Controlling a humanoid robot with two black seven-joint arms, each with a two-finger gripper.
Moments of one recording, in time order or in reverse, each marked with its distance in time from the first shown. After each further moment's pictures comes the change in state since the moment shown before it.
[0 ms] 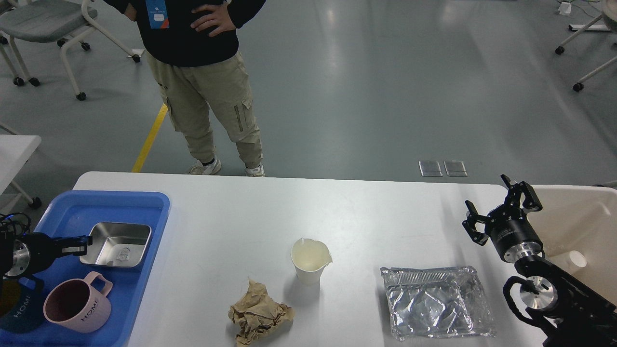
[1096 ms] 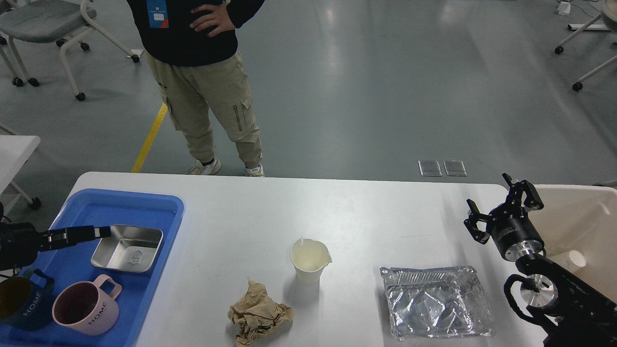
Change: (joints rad) left arm -0.129 0.388 0.000 -0.589 -0.063 -0.147 -0.210; right arm 0.010 -0.002 -0.003 -0.007 0.000 -0.010 0.000
